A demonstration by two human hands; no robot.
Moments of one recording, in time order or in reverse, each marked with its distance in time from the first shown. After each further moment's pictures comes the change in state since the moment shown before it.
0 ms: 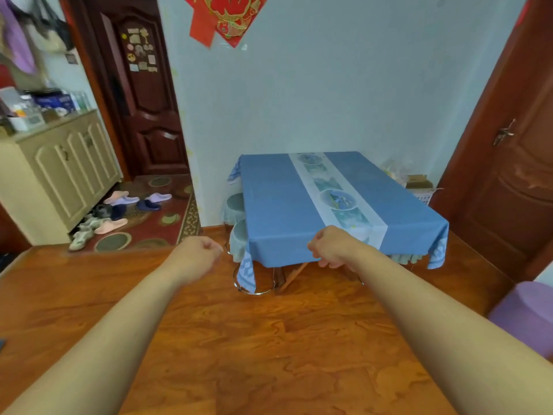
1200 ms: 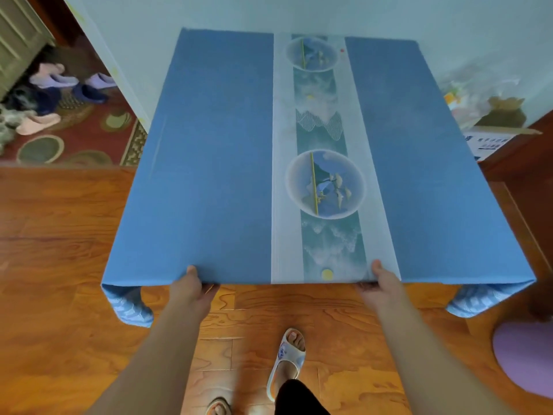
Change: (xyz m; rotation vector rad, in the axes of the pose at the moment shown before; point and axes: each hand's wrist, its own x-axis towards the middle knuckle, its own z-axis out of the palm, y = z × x) left_hand 0.526 0.031 0.419 -1.252 0.475 -1.042; right_hand 0.597 0.353 -0.120 1.606 0.227 0.883
